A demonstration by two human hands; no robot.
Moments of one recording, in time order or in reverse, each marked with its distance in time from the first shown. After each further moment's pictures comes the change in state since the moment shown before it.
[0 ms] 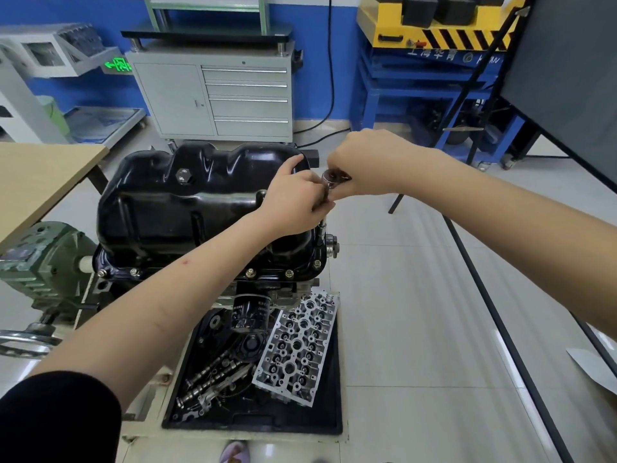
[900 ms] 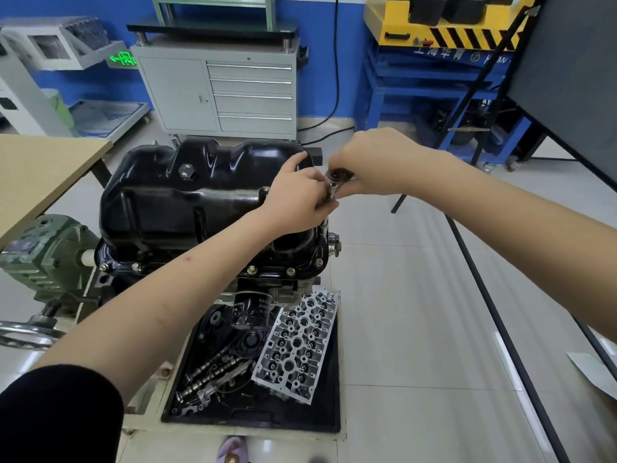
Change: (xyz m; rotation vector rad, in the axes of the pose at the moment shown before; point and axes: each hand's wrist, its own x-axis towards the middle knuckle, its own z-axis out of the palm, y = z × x) left_hand 0.001 0.001 0.000 0.019 -0.004 -0.013; right_hand 0.000 0.005 0.006 -0.008 0.023 -0.028
